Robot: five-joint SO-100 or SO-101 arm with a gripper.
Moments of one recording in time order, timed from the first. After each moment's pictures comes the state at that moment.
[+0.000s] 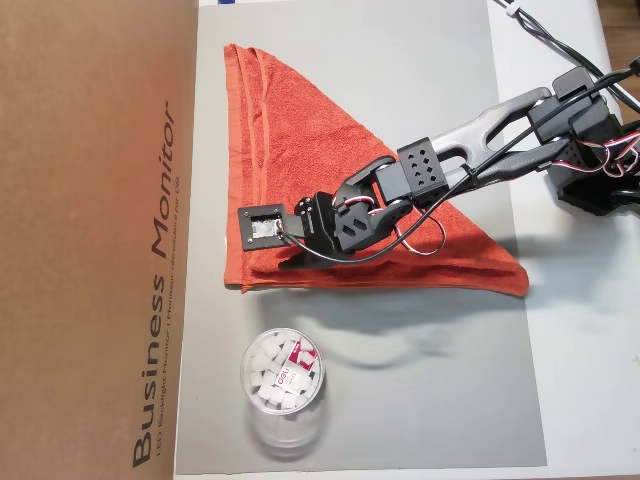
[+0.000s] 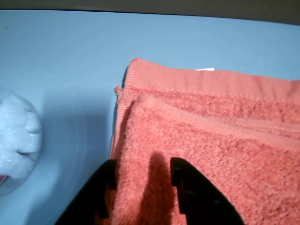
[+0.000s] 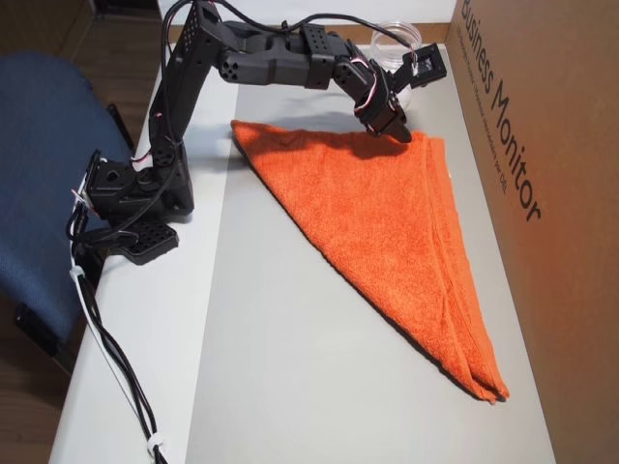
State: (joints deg) arm -15.6 53.5 65.0 29.8 96.9
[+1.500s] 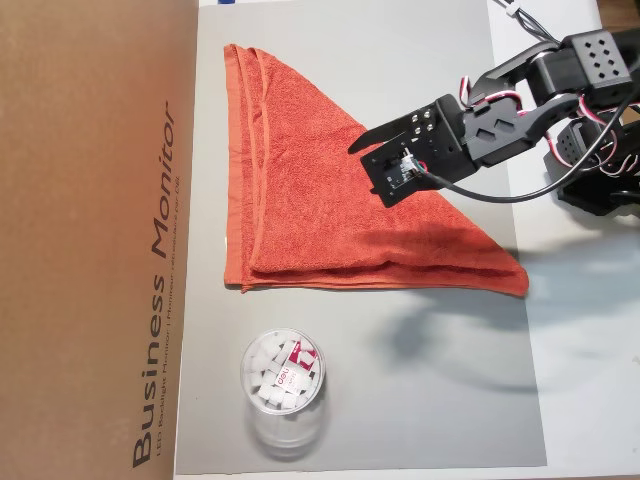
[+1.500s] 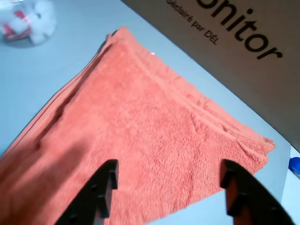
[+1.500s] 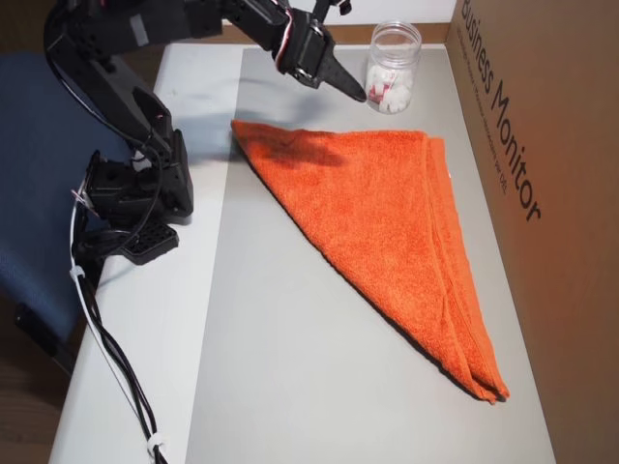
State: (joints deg) arm -11.8 121.0 112.9 47.1 58.8
